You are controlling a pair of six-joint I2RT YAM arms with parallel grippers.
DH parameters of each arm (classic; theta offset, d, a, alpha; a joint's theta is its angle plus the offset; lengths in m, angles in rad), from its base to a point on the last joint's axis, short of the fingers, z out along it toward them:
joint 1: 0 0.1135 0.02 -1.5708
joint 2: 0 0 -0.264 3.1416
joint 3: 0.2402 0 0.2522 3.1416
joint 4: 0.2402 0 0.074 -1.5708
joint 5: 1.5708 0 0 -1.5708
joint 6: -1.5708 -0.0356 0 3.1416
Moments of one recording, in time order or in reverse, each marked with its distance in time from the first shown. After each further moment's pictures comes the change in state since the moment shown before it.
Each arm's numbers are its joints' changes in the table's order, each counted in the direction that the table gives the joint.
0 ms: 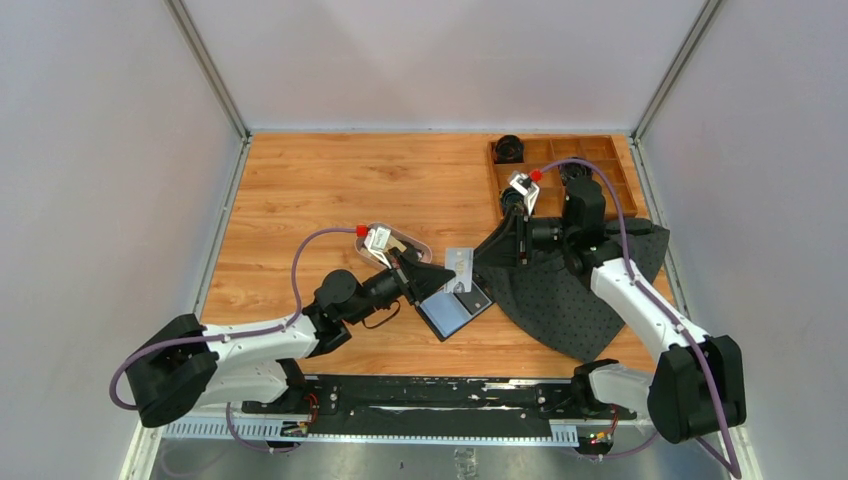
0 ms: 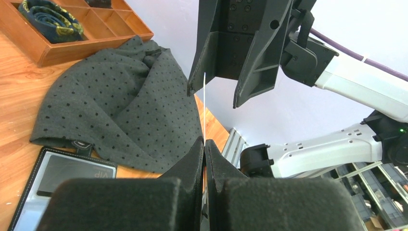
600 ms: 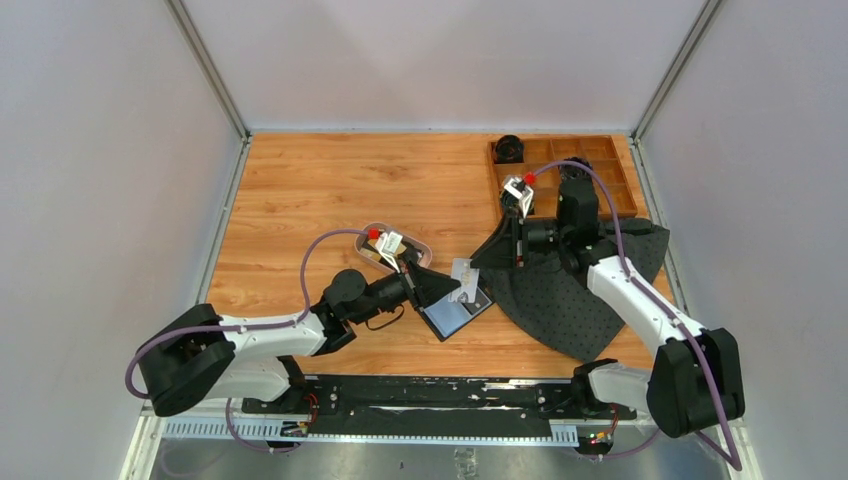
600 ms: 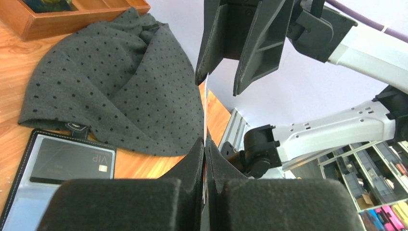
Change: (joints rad) left arm 0.000 0.087 -0.005 -0.037 0.072 0.003; right arm 0.021 0.026 0.001 0.021 -0.003 0.030
